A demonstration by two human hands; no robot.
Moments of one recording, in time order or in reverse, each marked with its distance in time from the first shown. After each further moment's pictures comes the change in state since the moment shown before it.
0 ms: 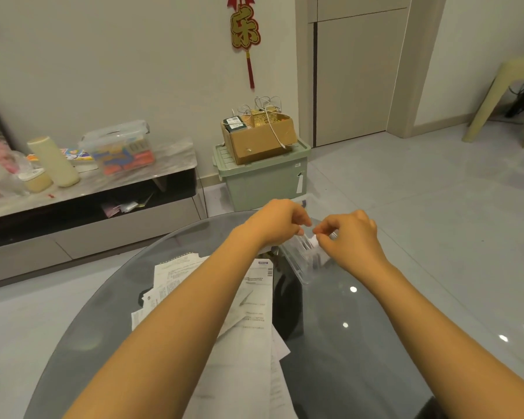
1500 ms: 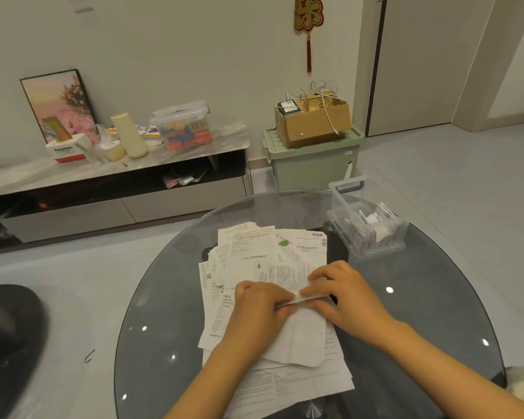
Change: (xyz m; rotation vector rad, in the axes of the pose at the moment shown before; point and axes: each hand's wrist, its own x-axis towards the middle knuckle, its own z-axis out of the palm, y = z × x) left_hand -0.202 -0.065 0.086 0.025 0.354 -0.252; right_hand -0.106 -0.028 0.077 0.131 -0.306 -0.499
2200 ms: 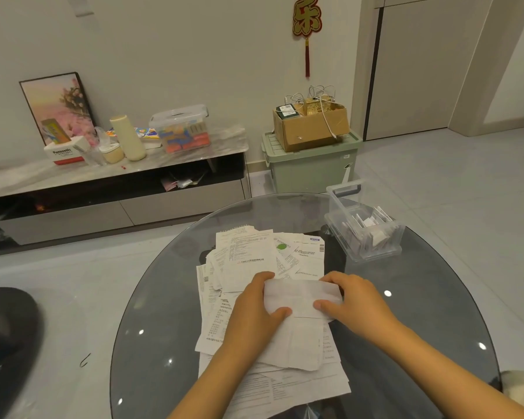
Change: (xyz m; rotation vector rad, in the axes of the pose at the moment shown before) left_hand 0.000 0.000 0.006 -0.302 0.019 -0.257; right_hand -0.003 0.003 -0.006 0.110 -0.105 0.441
